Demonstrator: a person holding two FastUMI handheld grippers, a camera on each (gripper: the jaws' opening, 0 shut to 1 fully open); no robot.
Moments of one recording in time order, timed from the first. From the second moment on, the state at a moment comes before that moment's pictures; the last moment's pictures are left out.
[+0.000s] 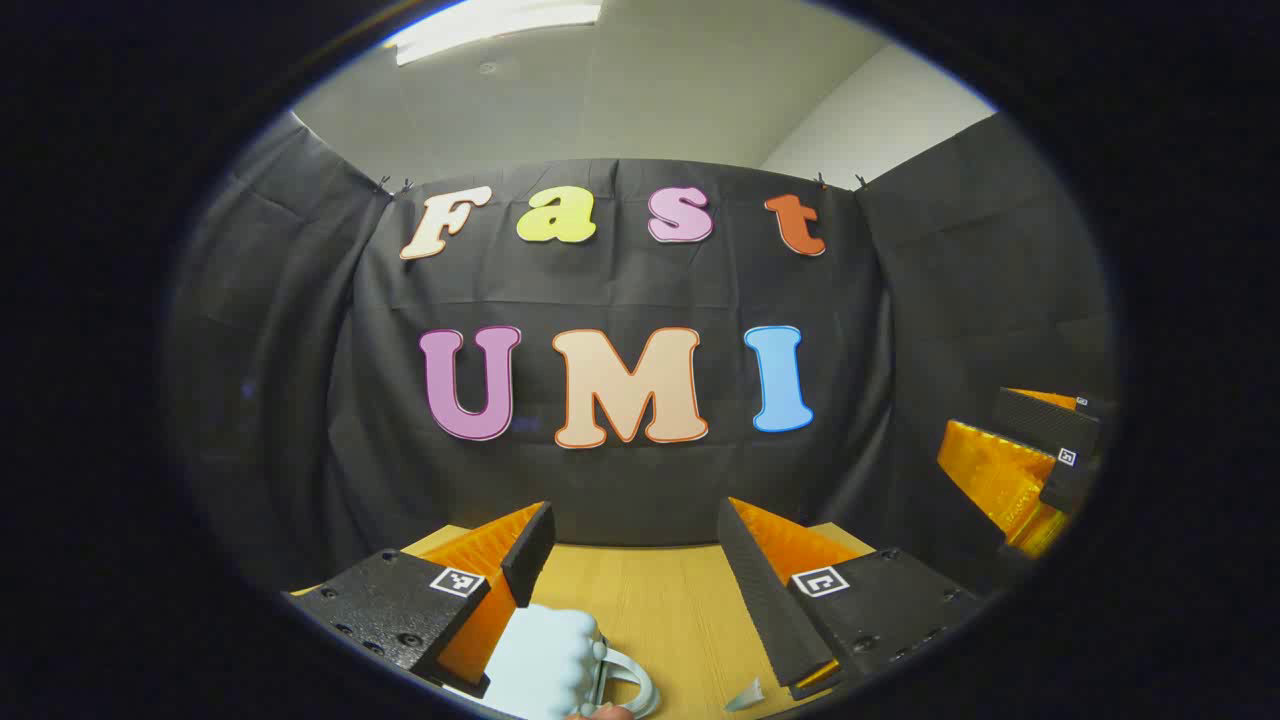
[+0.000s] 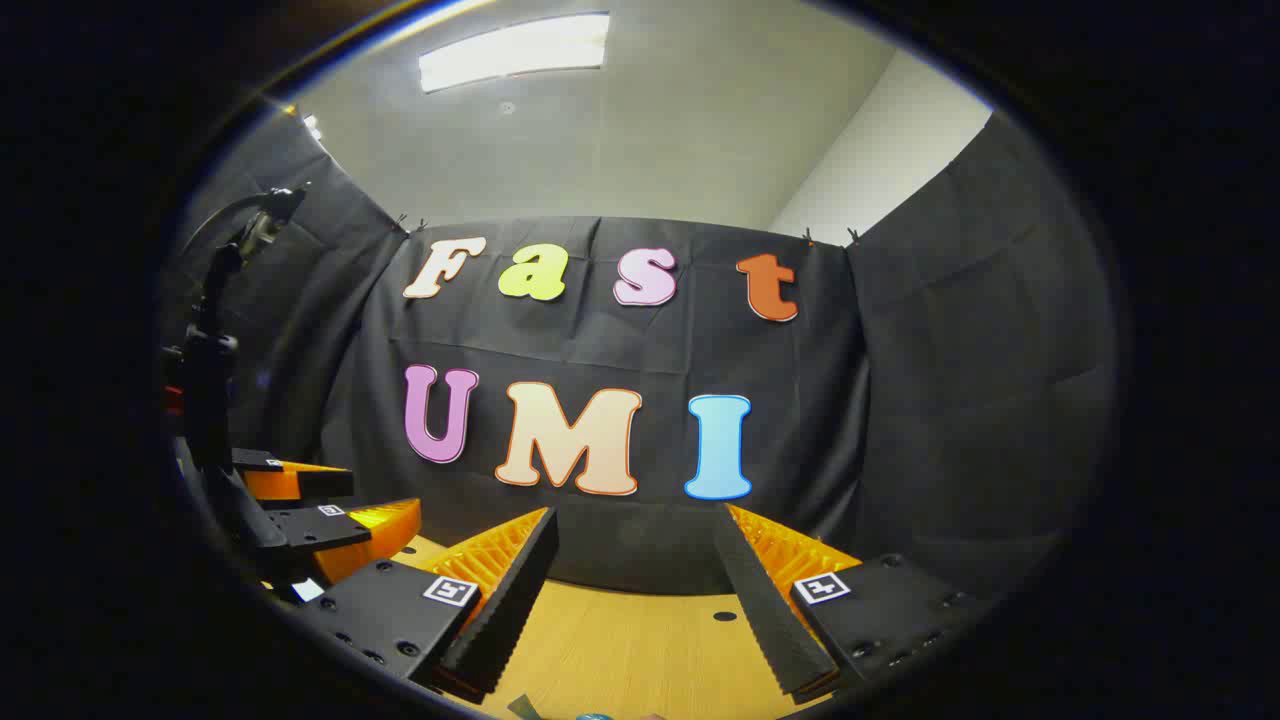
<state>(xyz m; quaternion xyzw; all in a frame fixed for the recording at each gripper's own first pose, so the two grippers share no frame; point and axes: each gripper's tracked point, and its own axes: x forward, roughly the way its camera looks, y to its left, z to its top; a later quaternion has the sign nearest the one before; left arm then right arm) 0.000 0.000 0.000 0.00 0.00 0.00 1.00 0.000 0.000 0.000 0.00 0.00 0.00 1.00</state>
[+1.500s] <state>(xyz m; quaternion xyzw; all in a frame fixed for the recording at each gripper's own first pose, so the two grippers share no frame) 0.001 -0.017 -0.225 -0.04 0.29 0.02 0.96 0.043 -0.103 -0.082 0.04 0.07 -0.05 1.00</state>
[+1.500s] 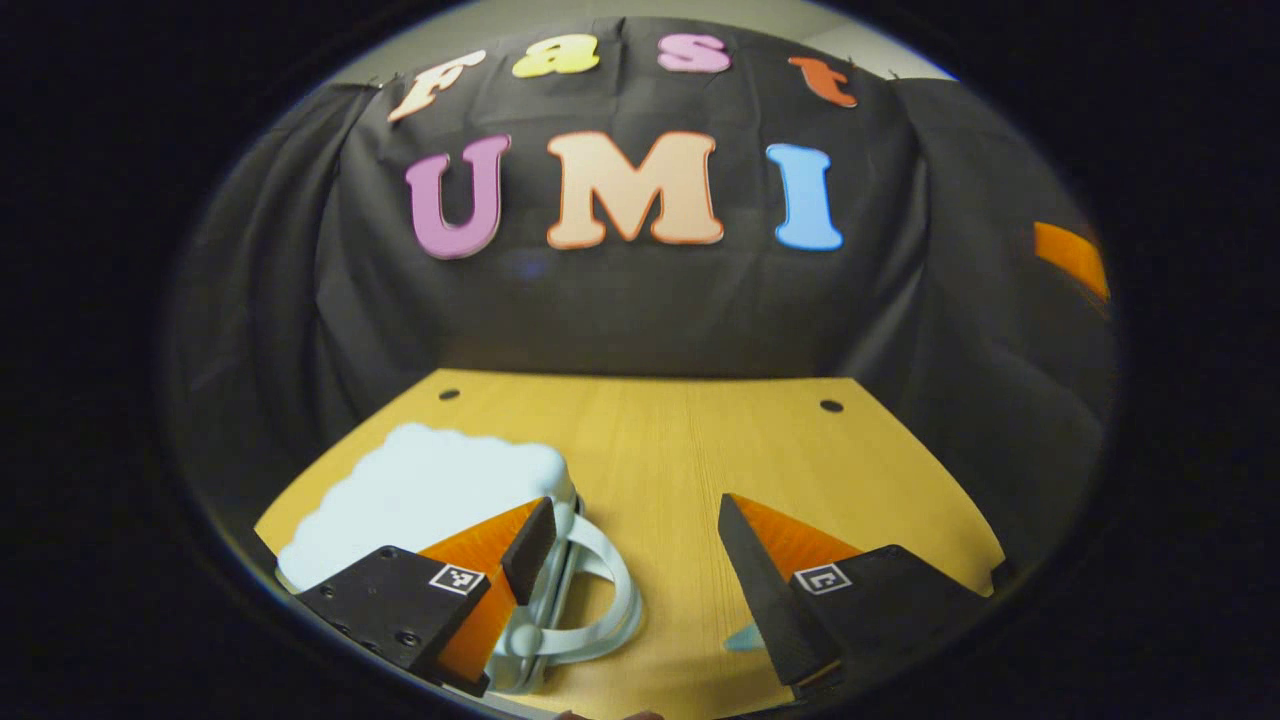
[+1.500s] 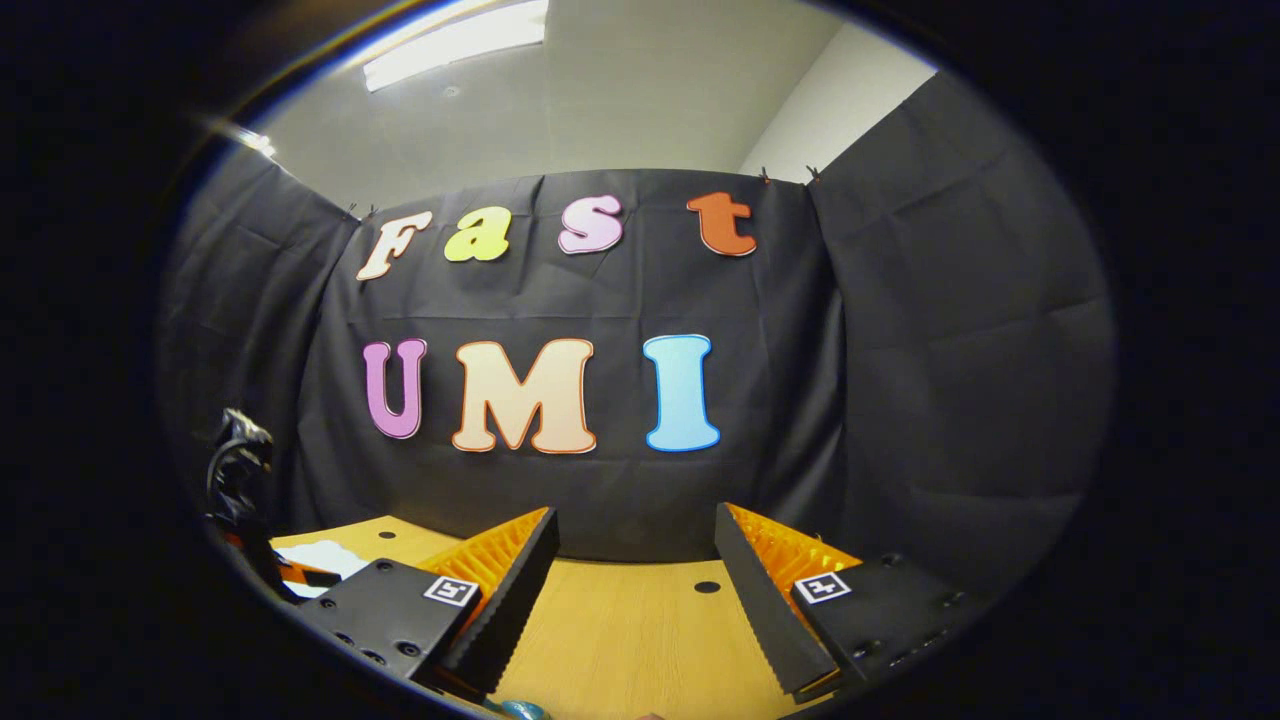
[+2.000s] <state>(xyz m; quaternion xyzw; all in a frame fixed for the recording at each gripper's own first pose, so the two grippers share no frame) 0.000 -0.022 -0.297 -0.05 0.40 0.00 0.91 0.033 -0.108 -0.100 0.02 0.11 -0.08 0.99</state>
